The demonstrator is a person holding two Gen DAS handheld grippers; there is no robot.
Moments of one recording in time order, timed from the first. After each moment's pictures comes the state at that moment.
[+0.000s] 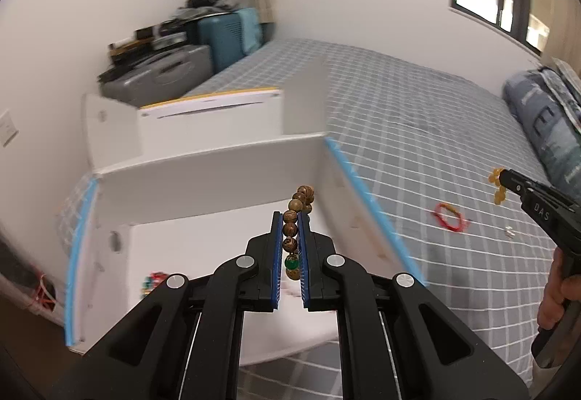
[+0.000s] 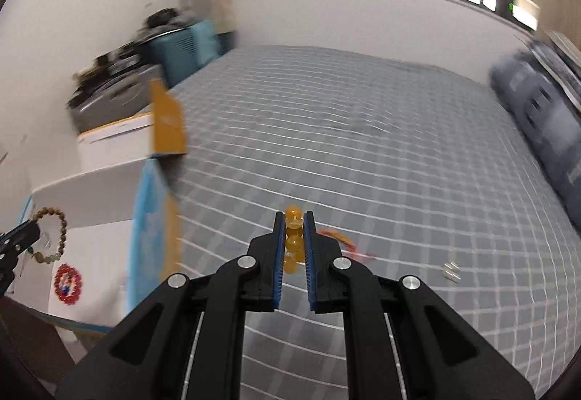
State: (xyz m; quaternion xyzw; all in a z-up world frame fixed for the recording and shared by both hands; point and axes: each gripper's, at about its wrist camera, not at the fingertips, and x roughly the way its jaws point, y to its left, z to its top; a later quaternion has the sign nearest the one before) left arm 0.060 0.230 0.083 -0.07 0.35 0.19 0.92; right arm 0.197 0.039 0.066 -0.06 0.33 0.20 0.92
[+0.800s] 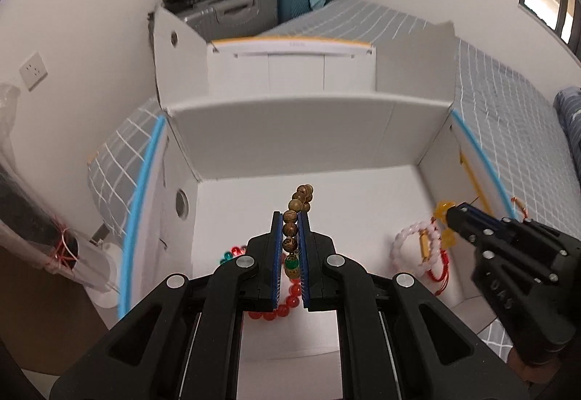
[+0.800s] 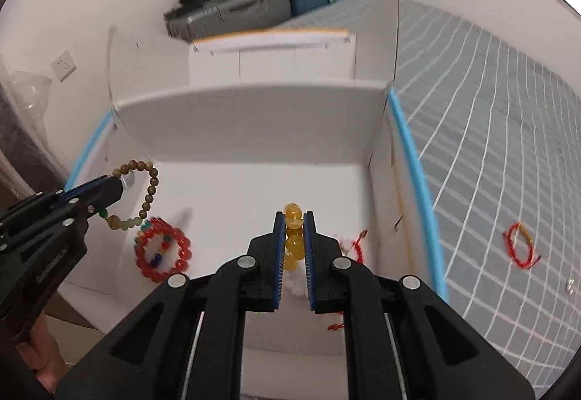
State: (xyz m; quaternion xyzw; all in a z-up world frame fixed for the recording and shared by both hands) left arm 0.039 0.336 0.038 -0.12 0.42 0.26 0.86; right arm 0.147 0.230 0.005 -0.12 0.43 0.35 0.82
